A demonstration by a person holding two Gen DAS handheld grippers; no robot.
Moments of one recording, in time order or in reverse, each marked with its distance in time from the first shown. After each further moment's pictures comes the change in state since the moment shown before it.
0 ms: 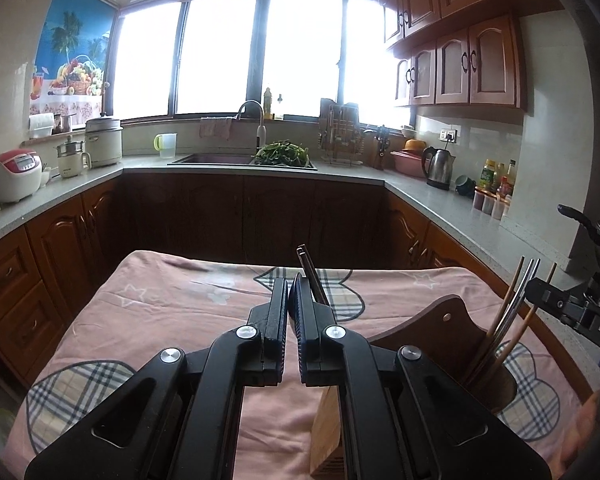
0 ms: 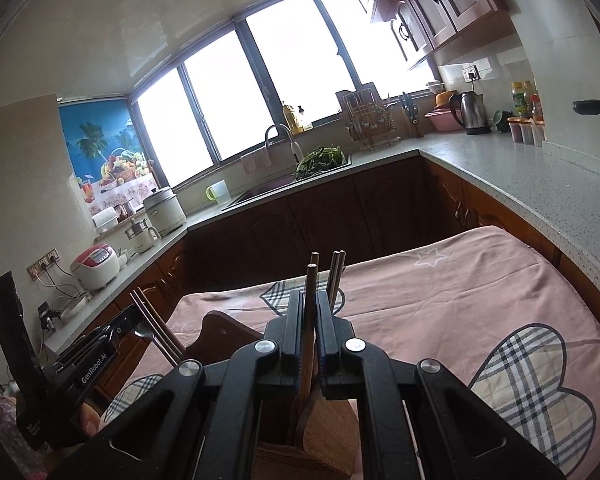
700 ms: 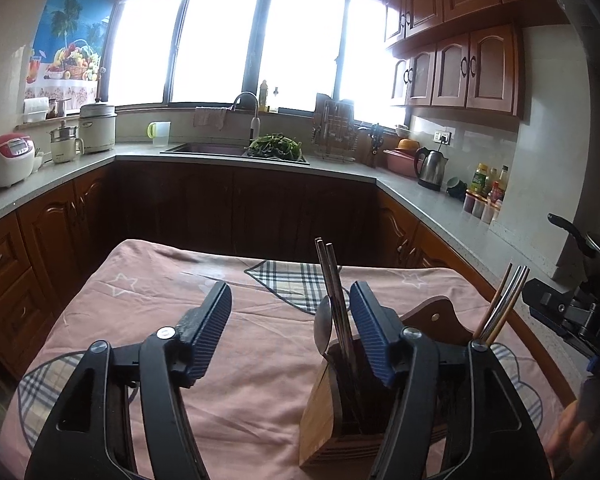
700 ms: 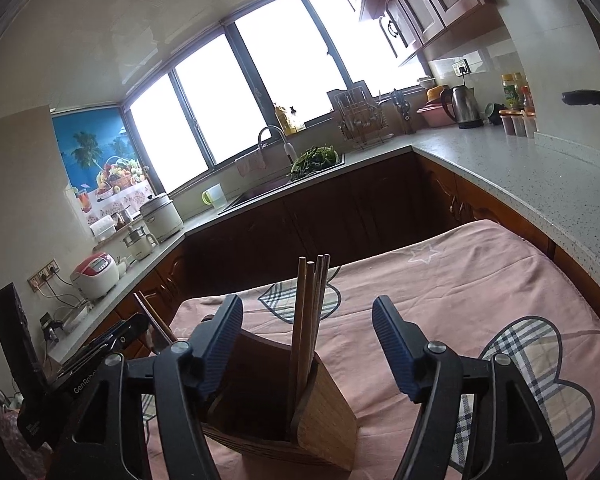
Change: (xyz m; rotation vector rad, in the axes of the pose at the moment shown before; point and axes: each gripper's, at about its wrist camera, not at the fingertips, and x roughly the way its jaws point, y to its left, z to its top) left arm -0.004 0.010 0.002 -0.044 0.027 -0.039; right arm -0.007 -0.008 0.002 0.056 0.003 -0.002
